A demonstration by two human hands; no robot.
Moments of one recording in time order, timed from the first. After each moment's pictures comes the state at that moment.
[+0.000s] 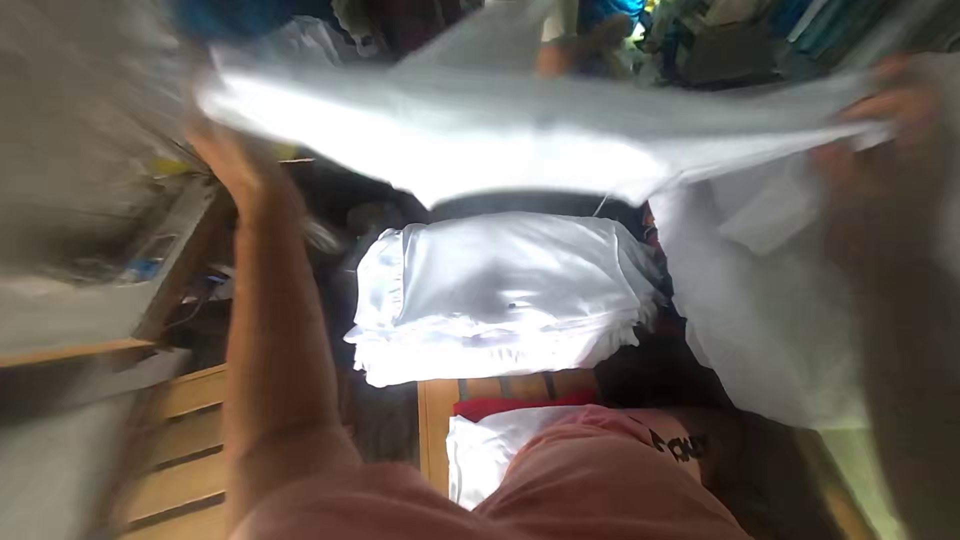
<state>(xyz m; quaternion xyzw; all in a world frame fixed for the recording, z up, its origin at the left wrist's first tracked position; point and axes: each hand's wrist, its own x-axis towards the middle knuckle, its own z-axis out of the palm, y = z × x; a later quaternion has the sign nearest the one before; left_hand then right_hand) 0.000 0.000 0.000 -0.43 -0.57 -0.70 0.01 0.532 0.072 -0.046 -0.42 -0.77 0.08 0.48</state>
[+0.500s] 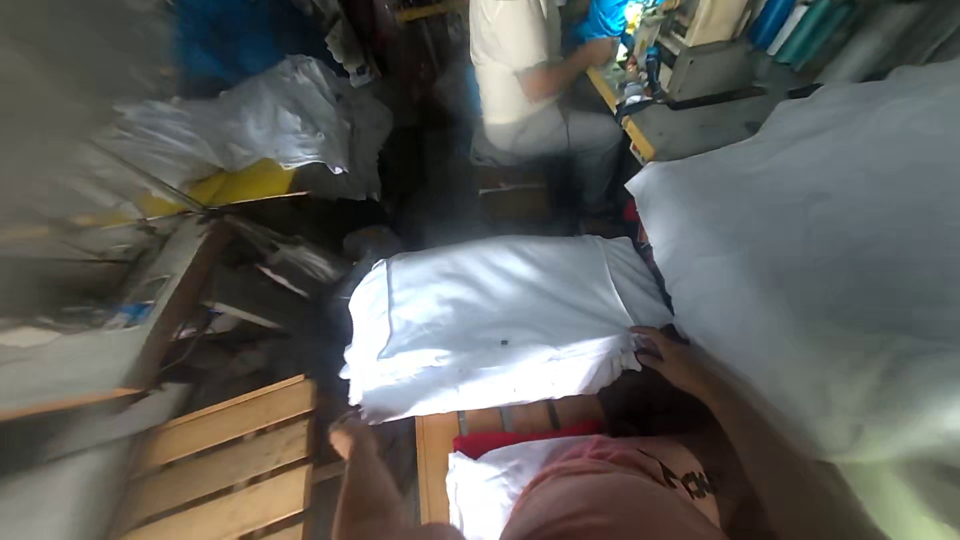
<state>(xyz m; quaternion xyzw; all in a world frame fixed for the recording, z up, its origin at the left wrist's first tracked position) -0.010 -0.186 -0.320 -0.02 -0.93 -0.34 -0.12 0.508 0.032 -0.253 -0.57 -0.71 0.42 -0.03</state>
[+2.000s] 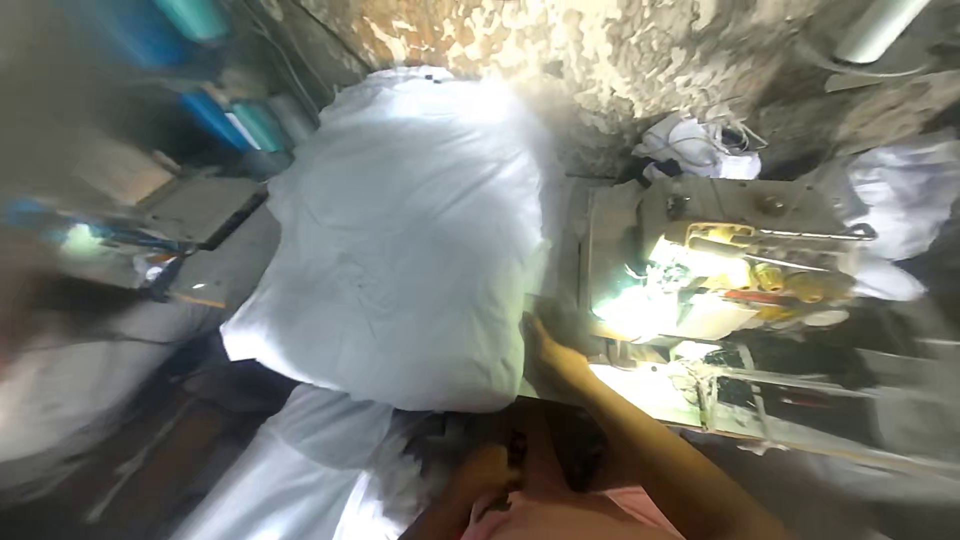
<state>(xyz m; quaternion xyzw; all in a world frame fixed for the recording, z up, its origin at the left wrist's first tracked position) 0.505 -0.024 -0.285 -0.77 -0.24 0.46 -0.37 0.702 -0.100 -0.254 -0.89 -0.33 0.24 0.22</state>
